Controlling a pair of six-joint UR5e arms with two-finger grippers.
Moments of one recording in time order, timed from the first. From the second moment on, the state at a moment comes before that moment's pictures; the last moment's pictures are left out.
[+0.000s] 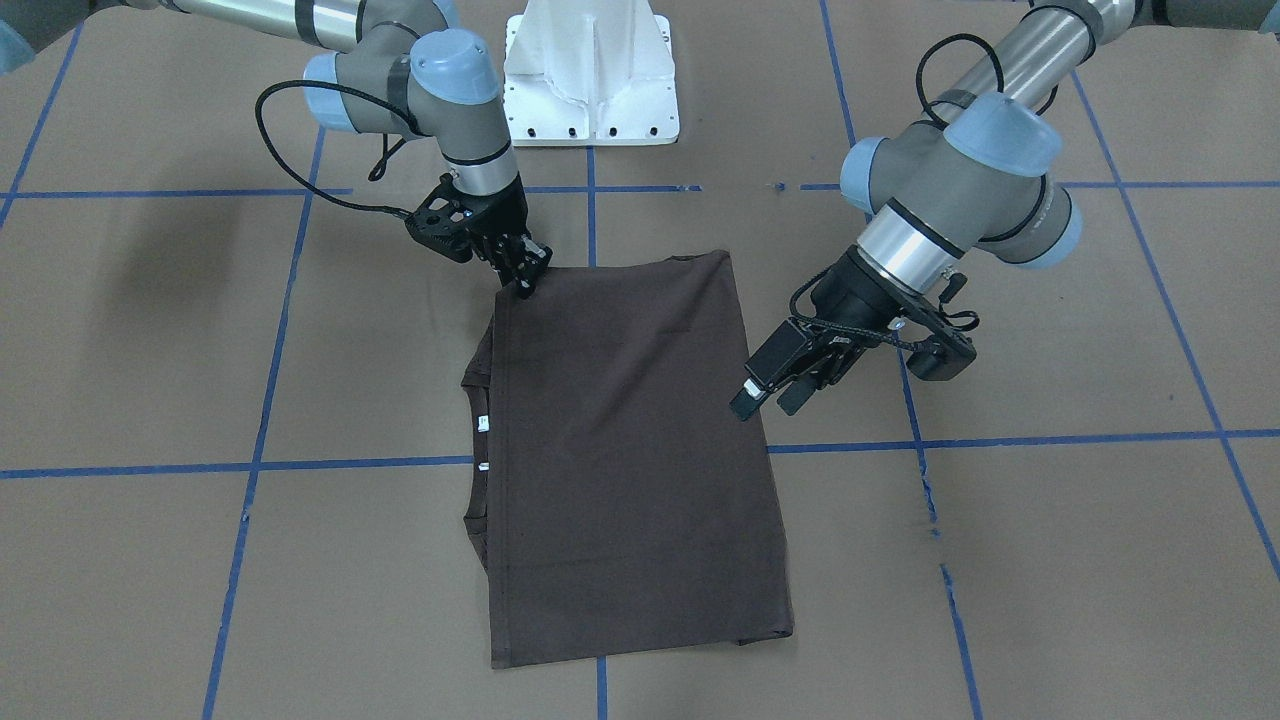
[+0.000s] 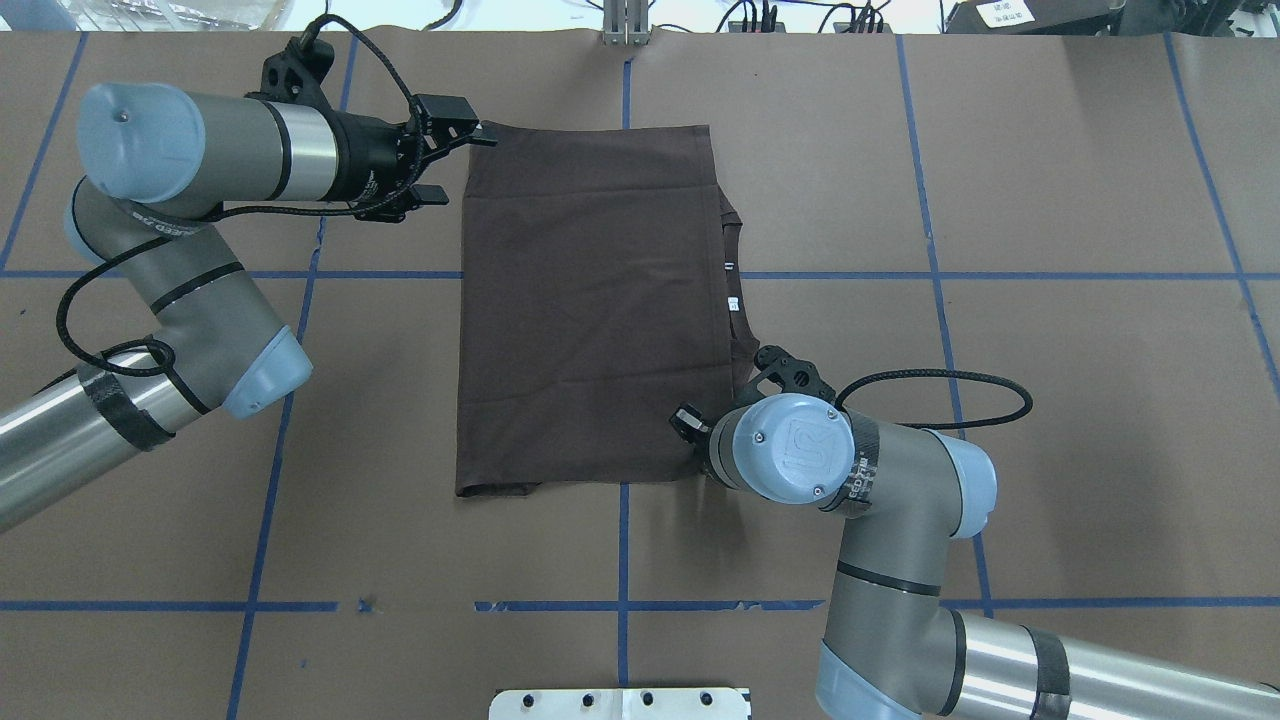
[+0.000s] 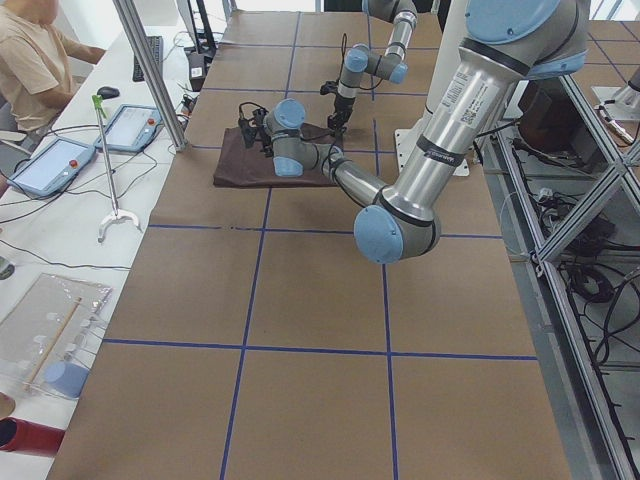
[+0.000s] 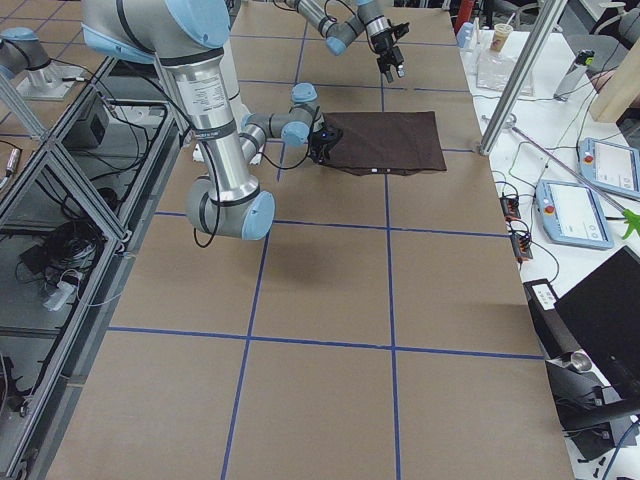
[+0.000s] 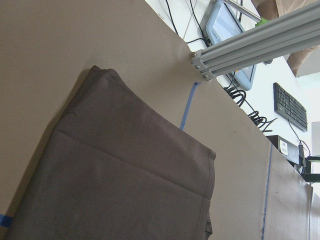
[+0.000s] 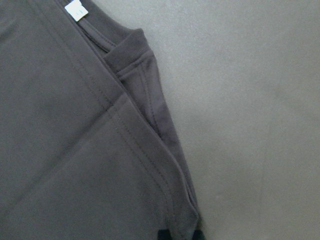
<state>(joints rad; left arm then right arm) -0.81 -2.11 -1.49 -2.58 -1.89 -1.79 0.34 -1.08 1.73 -1.33 1.60 2.01</state>
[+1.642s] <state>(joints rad) -0.32 -1.83 -1.88 -2.07 -1.52 -1.96 0.34 -1.12 1.86 -1.33 1.61 2.01</state>
